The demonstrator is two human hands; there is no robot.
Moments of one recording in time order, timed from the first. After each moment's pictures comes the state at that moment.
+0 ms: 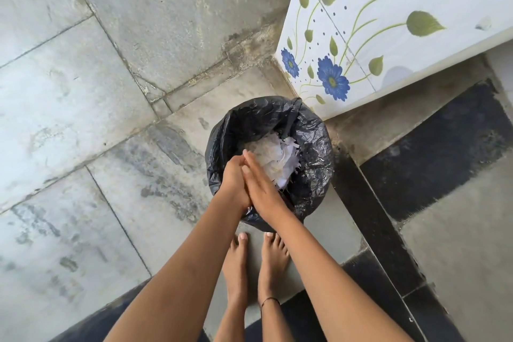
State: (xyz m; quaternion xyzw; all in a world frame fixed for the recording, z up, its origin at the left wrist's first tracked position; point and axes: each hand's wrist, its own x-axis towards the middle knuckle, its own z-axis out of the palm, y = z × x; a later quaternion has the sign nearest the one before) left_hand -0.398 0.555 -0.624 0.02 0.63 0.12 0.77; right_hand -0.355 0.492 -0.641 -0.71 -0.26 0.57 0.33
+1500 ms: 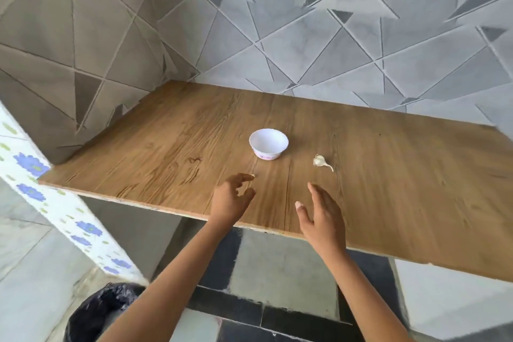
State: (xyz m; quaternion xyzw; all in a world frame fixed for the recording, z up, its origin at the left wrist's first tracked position) left_hand -0.174 0.102 0.019 0.88 0.11 0.14 0.45; right_hand -0.160 -0.097 0.001 -0.93 -0.14 -0.19 0.29
